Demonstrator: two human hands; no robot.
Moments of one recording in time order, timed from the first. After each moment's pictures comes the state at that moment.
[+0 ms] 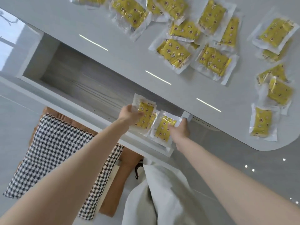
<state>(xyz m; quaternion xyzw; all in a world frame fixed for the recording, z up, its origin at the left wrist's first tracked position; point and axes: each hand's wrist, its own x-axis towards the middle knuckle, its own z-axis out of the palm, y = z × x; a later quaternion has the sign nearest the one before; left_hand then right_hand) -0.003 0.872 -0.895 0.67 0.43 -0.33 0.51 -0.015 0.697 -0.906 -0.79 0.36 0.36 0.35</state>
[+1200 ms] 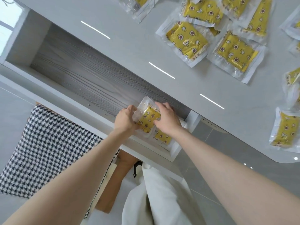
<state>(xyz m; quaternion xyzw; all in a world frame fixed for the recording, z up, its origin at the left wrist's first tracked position) -0.035 0.878 -0.960 0.86 0.25 -0.34 0.30 0.016 0.729 -0.957 -0.87 -0.07 0.44 0.19</state>
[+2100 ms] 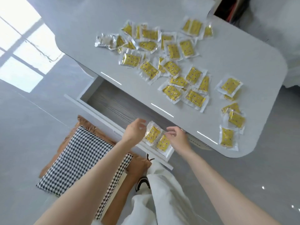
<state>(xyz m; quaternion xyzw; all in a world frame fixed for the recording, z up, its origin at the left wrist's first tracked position) -0.055 0.885 -0.716 0.82 0.25 -0.26 0.44 -0.026 0.709 -0.719 -0.84 0.11 0.36 0.39</state>
